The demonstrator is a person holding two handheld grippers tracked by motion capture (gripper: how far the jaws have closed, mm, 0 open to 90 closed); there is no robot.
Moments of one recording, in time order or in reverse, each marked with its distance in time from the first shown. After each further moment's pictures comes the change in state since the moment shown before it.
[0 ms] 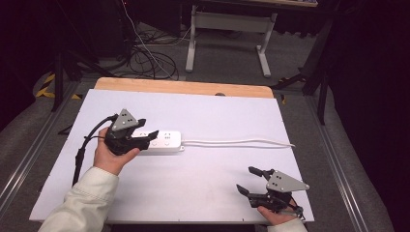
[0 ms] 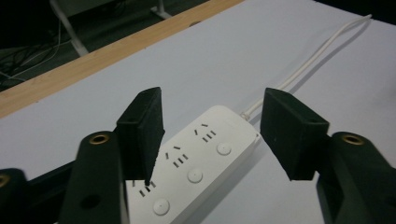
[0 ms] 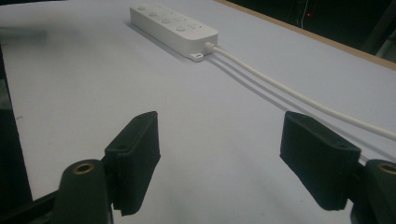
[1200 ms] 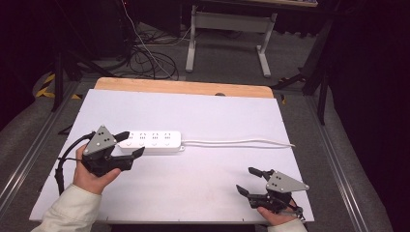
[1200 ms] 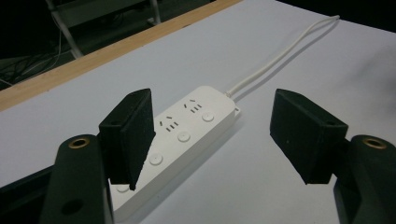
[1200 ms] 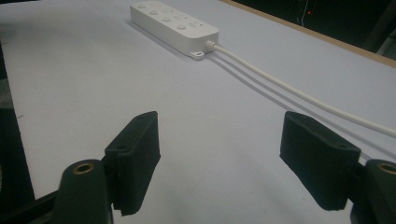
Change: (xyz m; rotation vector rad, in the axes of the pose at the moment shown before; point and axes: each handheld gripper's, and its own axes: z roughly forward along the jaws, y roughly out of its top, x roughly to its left) left arm -0.011 -0.030 -0.056 -0.062 -0.016 0.020; right arm 0.001 0.000 0.000 0.007 0.002 0.001
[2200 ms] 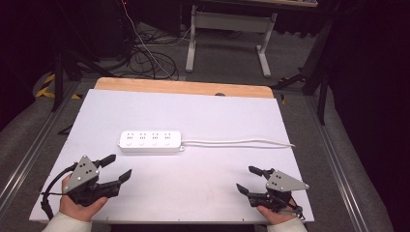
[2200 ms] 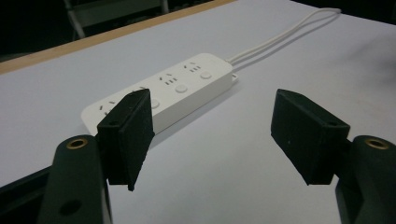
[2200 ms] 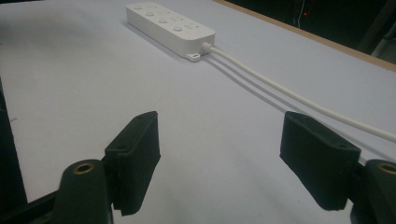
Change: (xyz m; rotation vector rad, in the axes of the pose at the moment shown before) left arm -0.016 -0.067 -0.029 -0.046 0.011 -0.045; right arm -0.001 0.002 0.000 0.000 -0.016 -0.001
